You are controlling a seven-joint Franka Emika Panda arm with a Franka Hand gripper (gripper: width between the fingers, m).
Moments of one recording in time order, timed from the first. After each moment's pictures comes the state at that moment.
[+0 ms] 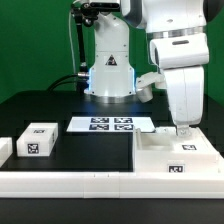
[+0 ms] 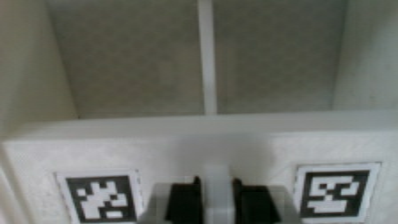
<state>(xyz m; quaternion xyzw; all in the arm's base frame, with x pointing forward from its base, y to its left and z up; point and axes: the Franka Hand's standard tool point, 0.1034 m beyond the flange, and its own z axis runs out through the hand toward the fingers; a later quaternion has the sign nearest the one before) 0.582 0.115 0.061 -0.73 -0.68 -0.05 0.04</state>
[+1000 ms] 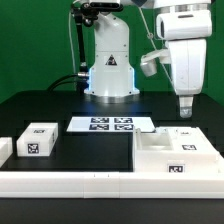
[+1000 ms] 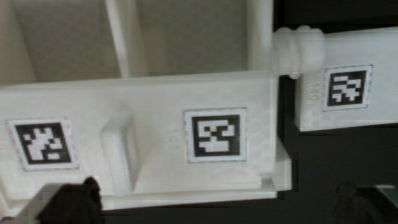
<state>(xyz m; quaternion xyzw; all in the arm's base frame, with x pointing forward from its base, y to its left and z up) 0.546 0.123 0.093 -0.74 -0.67 -0.04 0.02</state>
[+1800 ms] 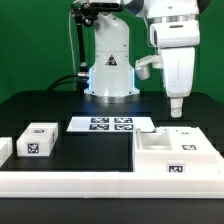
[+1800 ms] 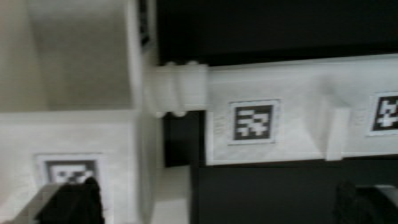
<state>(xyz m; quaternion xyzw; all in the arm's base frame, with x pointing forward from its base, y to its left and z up) 0.468 0.120 0.070 -0.73 -0.68 -0.02 0.03</state>
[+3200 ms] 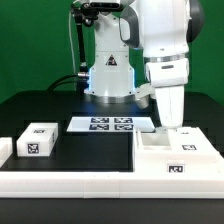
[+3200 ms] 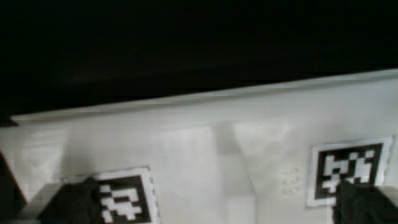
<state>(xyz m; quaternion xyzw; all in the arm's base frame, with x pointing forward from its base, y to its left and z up) 0.440 0.125 0.014 -0.74 -0.67 -0.04 0.06</state>
